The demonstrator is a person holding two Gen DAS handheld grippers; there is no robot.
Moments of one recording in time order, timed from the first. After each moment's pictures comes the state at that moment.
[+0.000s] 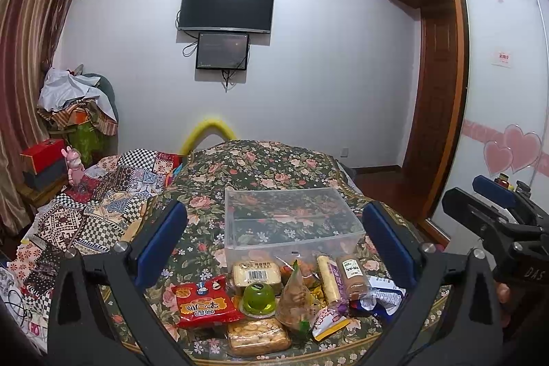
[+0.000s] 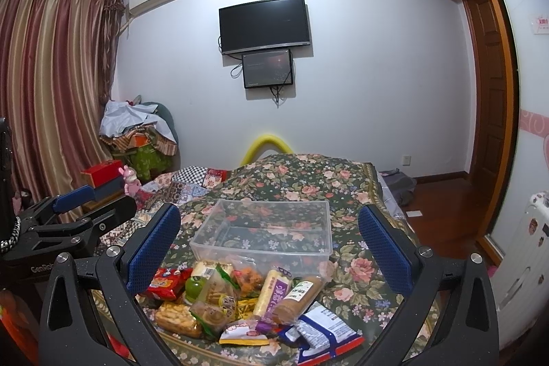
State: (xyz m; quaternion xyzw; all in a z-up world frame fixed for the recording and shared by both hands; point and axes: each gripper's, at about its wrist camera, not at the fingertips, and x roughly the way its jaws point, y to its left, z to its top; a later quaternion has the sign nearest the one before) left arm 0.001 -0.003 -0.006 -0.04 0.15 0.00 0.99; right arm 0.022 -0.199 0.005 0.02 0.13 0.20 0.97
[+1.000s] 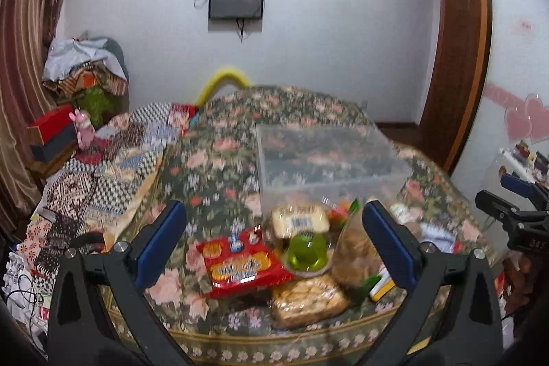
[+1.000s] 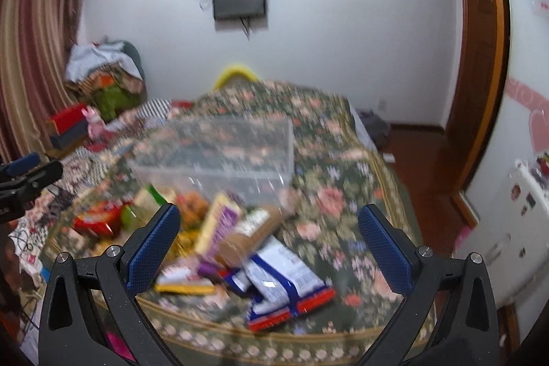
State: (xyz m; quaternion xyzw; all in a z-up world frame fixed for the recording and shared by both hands) left arm 0.035 0.038 -0.076 -0.03 0.26 0.03 0.96; right arm 0.069 -0.217 -0.072 -0.03 0.28 0.14 0.95
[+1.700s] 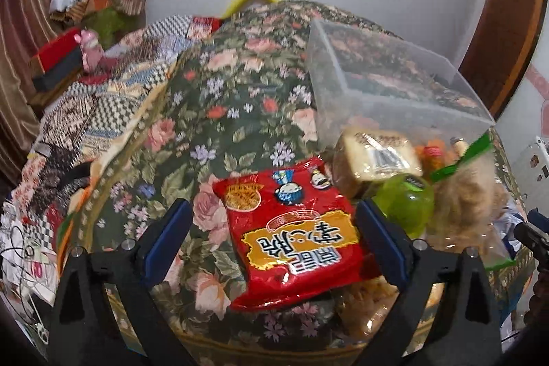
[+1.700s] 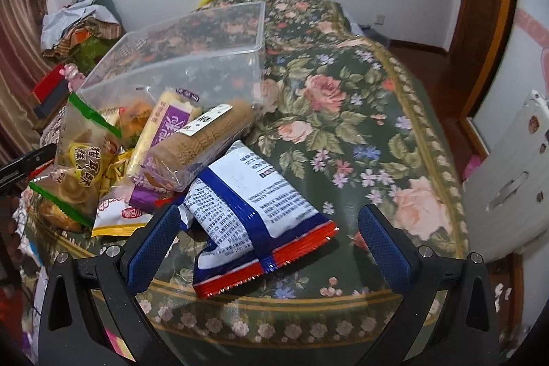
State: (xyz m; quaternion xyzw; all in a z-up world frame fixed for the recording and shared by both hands) left arm 0.104 0.093 -0.177 -0.08 0.41 0.08 0.91; right arm 0.102 -0.230 -0.139 -0.01 0.43 0.13 0.89
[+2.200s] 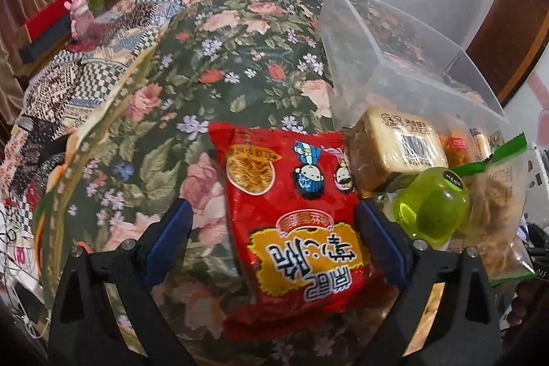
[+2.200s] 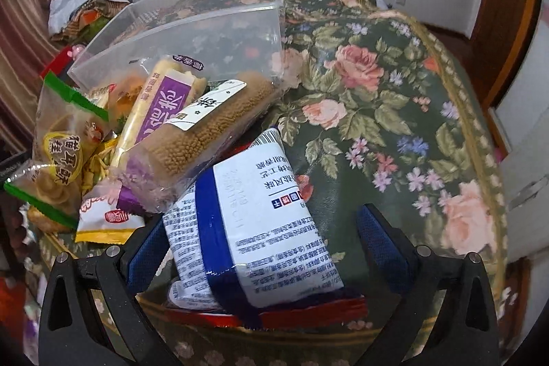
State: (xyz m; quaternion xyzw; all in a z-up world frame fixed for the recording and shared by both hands) left arm 0.126 0.111 -0.209 -0.12 0.46 0.06 0.88; right arm 0.122 -0.222 -0.167 0.00 0.48 0.17 0.86
